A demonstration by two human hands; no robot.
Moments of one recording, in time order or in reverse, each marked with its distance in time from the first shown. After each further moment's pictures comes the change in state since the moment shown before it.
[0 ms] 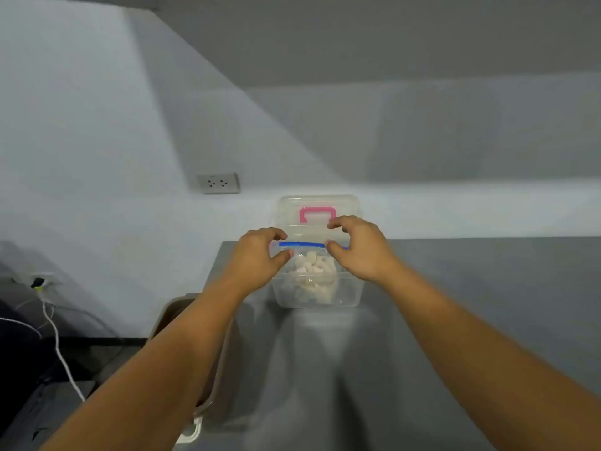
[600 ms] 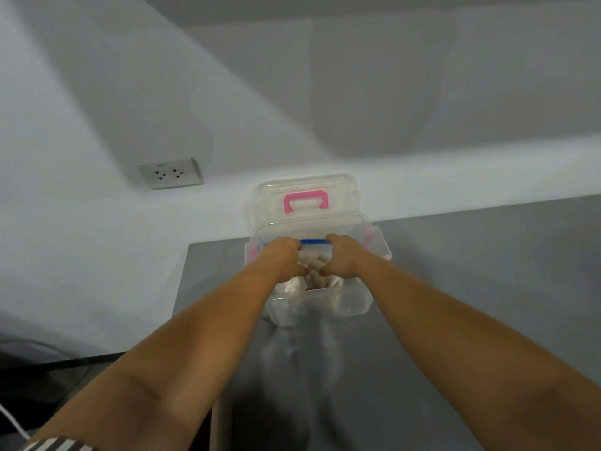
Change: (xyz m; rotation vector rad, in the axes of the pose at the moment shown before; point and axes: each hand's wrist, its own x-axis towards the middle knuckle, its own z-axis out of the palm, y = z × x) left_hand 0.140 -0.057 0.130 0.292 -0.535 0.044; right_hand 0.113 0.101 0.120 -0.186 -0.418 0.433
